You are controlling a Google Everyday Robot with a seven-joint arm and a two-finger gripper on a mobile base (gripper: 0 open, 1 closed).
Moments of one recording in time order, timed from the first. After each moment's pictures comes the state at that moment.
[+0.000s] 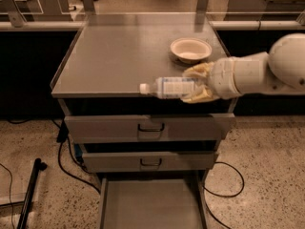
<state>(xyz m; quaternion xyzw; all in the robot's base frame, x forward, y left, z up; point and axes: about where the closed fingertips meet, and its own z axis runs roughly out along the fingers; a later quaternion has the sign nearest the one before) 0.585 -0.119 0.860 -0.67 0.58 0.00 0.47</state>
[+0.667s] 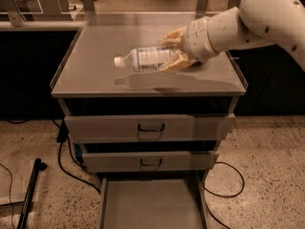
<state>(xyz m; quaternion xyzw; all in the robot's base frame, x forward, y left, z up) 0.642 -0.050 0.922 -0.71 0.52 0.04 0.48</state>
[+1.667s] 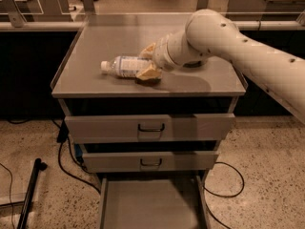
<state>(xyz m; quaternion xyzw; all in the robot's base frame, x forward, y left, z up) 0.696 0.009 0.853 -0.65 0.62 0.04 0.44</state>
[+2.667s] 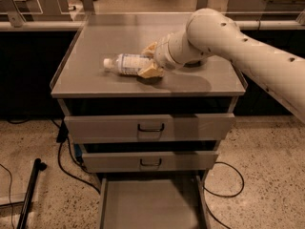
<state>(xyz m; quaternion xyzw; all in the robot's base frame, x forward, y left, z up) 0.702 0.010 0.854 -0.64 0.63 0.04 0.44</state>
